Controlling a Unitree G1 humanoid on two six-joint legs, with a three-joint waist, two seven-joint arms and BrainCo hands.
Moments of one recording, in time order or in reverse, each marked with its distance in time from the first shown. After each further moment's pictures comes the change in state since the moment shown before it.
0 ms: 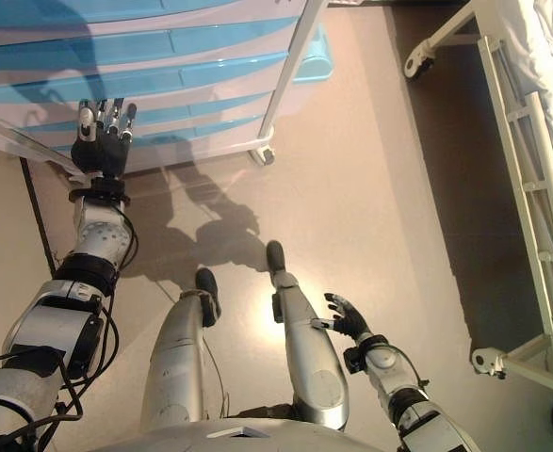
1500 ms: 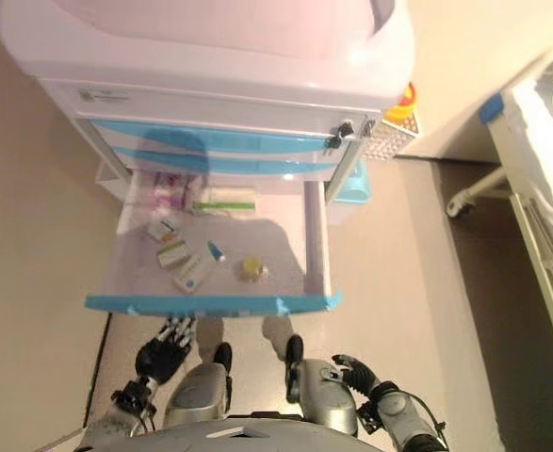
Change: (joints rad) left arm 0.923 -0.249 0.129 -0.020 0.169 0.539 -0.346; right arm 0.207 -0.033 -0.140 -0.106 -0.363 0.222 0.079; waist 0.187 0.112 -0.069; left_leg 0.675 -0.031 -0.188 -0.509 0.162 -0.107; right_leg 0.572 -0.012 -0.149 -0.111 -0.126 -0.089
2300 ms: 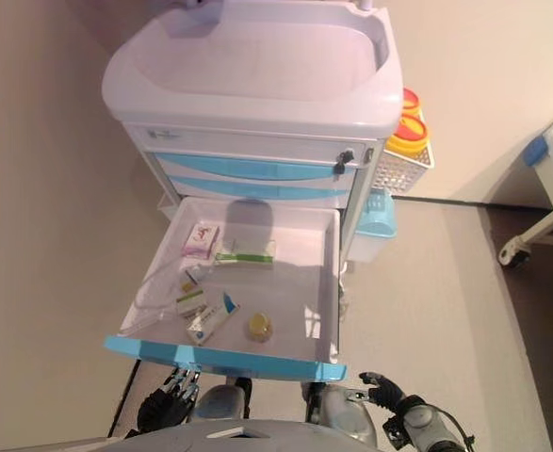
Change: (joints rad) left arm -0.033 -0.037 0.059 0.329 0.162 0.004 -0.114; right arm -0.022 -0.054 -0.046 0.193 -0.014 -0.050 -0.020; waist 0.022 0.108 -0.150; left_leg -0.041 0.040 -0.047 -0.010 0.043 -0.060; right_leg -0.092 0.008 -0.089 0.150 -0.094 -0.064
